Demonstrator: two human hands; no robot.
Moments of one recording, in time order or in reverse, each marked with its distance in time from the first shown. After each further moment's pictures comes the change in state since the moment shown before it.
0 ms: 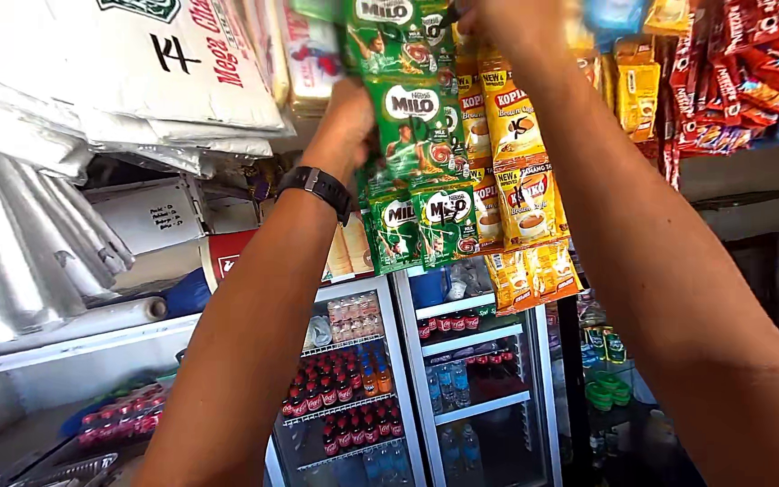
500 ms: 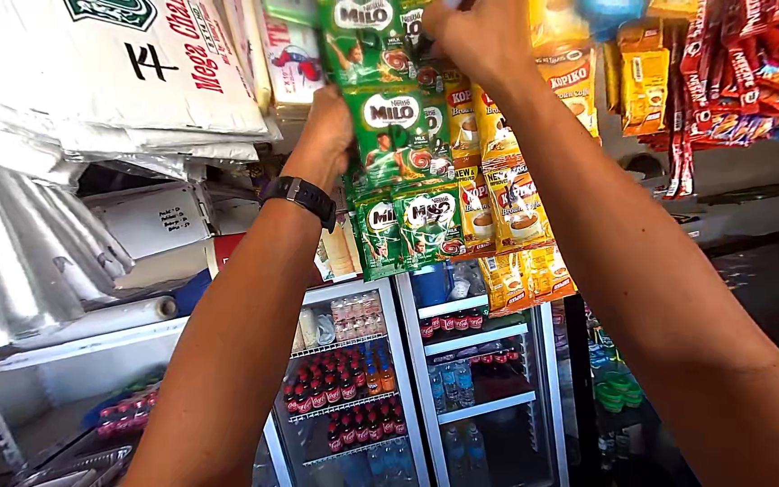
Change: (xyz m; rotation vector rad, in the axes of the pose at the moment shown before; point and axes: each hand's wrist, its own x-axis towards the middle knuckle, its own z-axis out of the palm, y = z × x) left_hand -0.001 -0.009 -0.001 0.005 0.028 0.056; right_hand -0.008 0.010 0.010 -0.060 -0.021 -0.021
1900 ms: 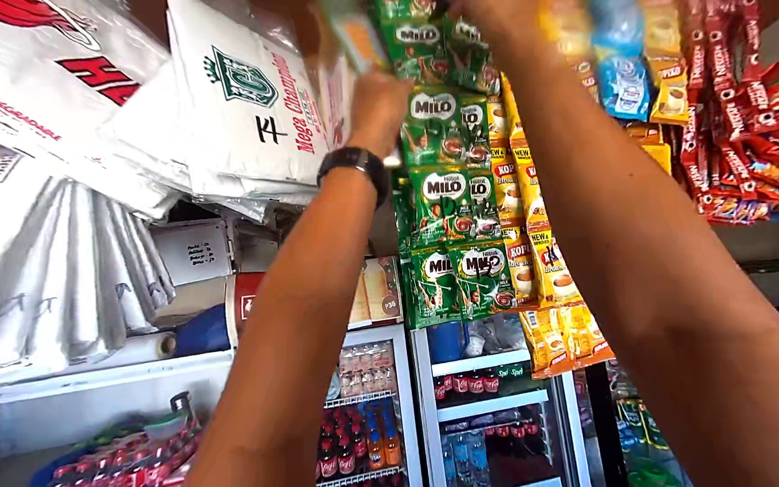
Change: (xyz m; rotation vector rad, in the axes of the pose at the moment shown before) left_hand 0.061 0.064 -0.017 0.374 0.126 0.092; right_hand 0.086 -0.079 0.020 -0.083 0.093 -0.052
